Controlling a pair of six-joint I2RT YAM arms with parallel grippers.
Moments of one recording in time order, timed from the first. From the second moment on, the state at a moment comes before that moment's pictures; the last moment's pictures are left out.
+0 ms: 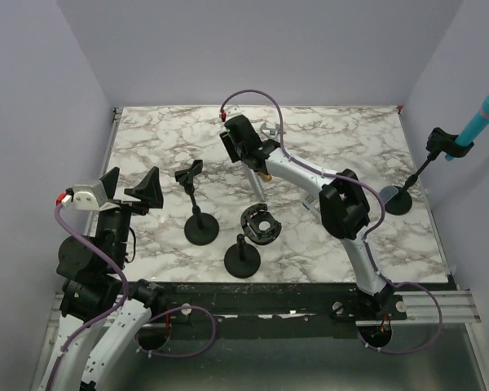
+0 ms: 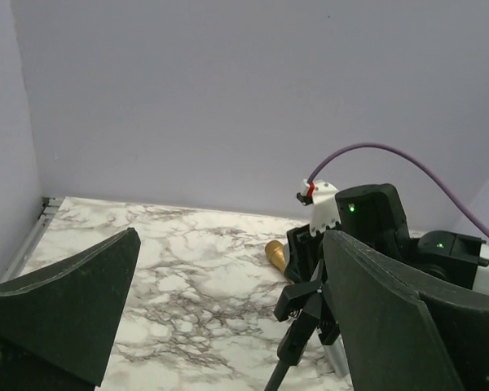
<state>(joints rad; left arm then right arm) -0.39 0.34 0.83 -0.16 -0.28 -0.15 0.75 2.22 1.89 -0.29 0.41 0.00</state>
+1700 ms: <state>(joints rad) -0.39 0.33 0.76 -0.09 -0.36 -0.07 0.66 2.71 2.49 -0.28 0.20 -0.05</state>
